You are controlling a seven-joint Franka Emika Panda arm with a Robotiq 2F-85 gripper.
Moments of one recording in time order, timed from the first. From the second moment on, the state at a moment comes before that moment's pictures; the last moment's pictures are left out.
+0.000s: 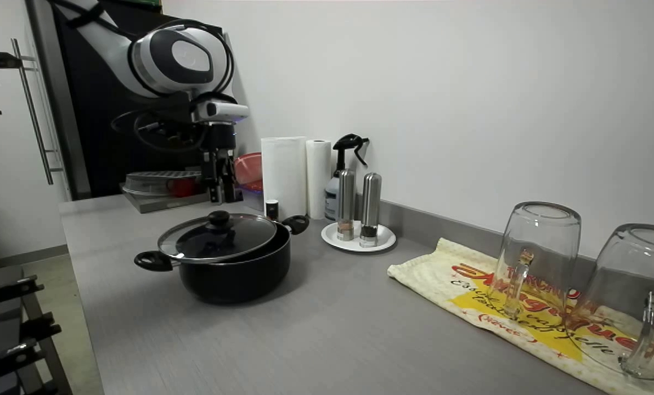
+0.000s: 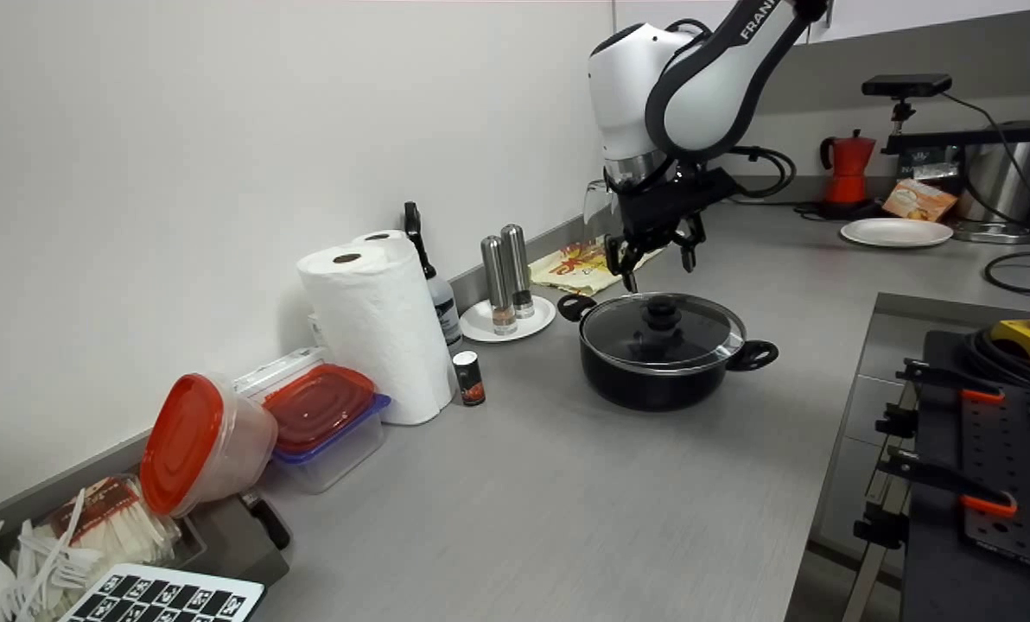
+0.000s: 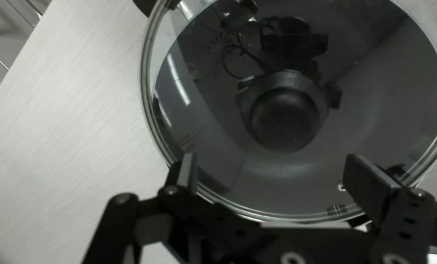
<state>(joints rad) 0.01 0.22 0.02 -2.21 -0.35 2.35 1.02</state>
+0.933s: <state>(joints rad) 0.05 0.24 0.00 -2.22 -0.34 2.30 1.02</state>
